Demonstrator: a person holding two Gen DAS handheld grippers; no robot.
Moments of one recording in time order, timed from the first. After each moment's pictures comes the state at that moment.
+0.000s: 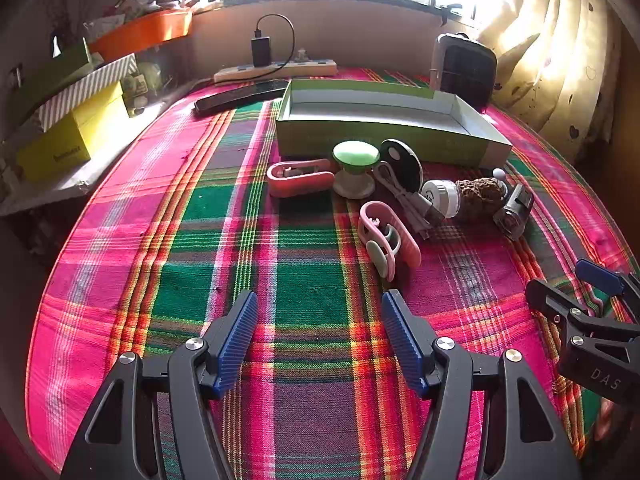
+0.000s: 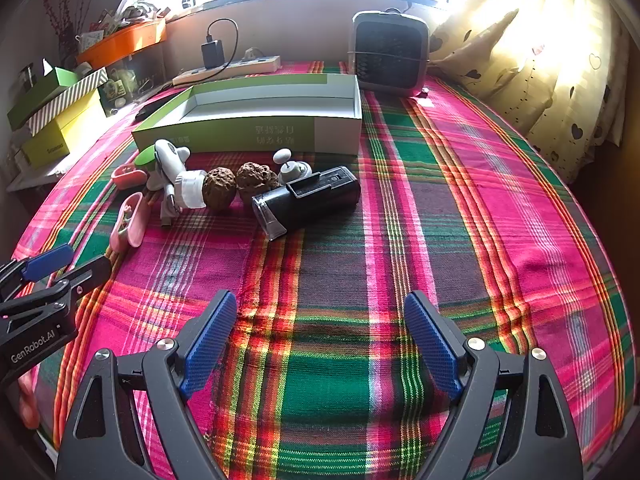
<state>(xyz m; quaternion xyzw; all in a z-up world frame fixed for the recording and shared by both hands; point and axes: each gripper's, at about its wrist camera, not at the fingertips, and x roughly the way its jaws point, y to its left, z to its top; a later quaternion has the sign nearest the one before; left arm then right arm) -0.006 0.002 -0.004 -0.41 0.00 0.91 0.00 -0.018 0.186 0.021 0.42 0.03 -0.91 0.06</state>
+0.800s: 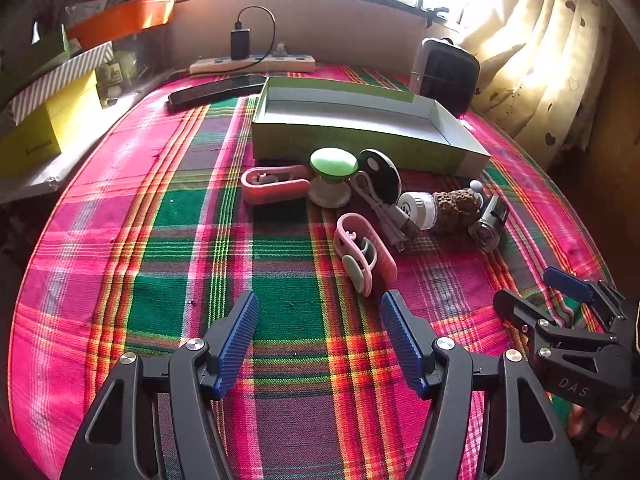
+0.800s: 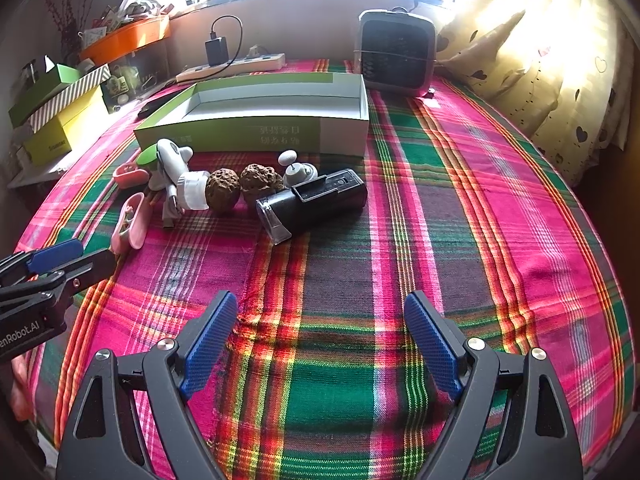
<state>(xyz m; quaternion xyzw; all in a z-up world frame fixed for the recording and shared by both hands) -0.017 -0.004 0.002 -0.42 -0.05 0.90 0.05 -0.023 0.183 0.021 0.42 0.03 -0.90 0.07</state>
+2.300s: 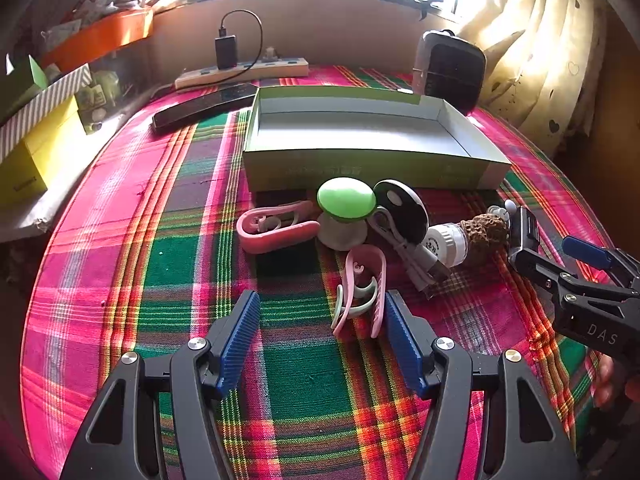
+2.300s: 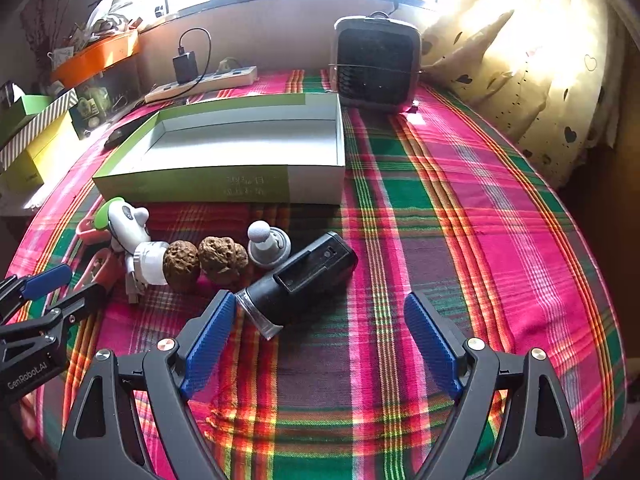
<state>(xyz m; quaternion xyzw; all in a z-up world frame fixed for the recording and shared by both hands) -0.057 0.000 0.004 -0.42 -0.01 0.90 0.05 -0.064 0.194 0.030 0.42 0.02 -0.91 0.03</state>
